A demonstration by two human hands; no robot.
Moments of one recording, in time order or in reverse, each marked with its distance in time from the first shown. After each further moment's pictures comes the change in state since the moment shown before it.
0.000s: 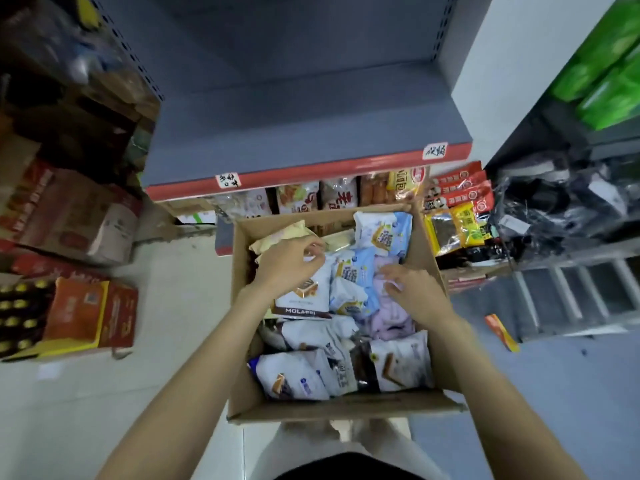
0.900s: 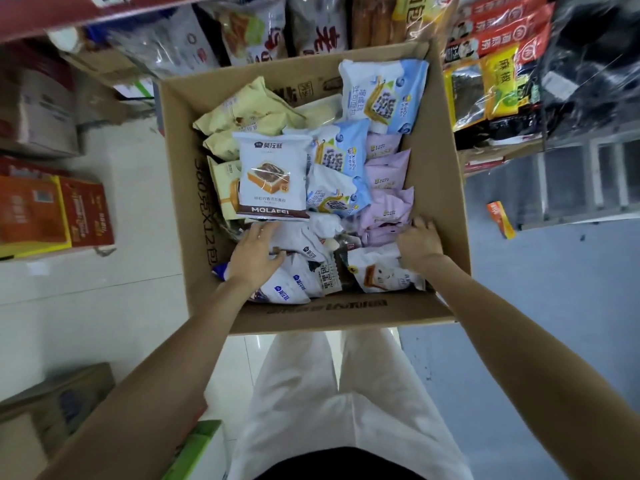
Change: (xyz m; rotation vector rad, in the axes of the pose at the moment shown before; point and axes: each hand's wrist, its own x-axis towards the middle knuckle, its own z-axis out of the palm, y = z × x) left_hand -0.052 -0.134 0.196 0.106 -0.138 -0.239; right_hand -0.002 0.132 0.139 -0.808 -0.605 0.135
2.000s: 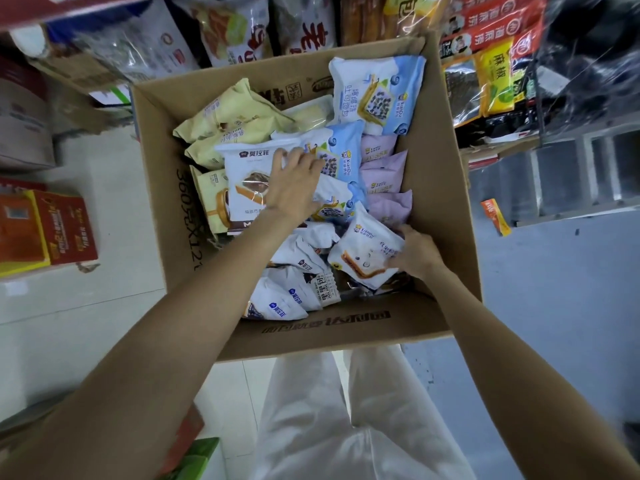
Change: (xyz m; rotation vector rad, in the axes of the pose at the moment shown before) left_hand 0.113 0.092 -0.032 0.685 0.135 0.359; right_hand -0.001 -0.001 0.003 0.998 0.052 0.187
